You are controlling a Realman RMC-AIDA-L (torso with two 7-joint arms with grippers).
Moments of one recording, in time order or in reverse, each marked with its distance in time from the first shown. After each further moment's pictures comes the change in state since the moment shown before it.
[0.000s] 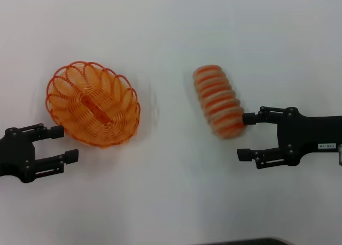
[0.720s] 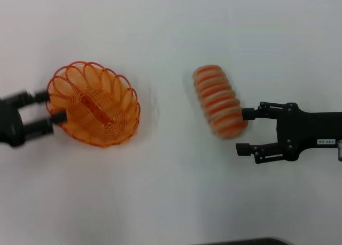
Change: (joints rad) left arm -0.033 0.001 -0.140 -0.018 -0.069 0.017 -0.027; right arm 0.008 0.002 0.014 0.000 0.006 0.000 0.003
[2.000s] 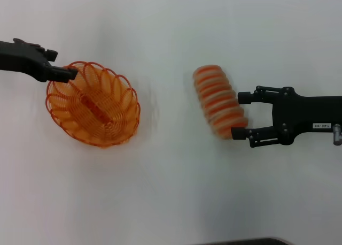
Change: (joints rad) left arm -0.290 0.014 0.480 0.217 0.297 -0.410 -0.557; right arm 0.045 0.007 0.039 -0.010 -0.002 0.000 0.014
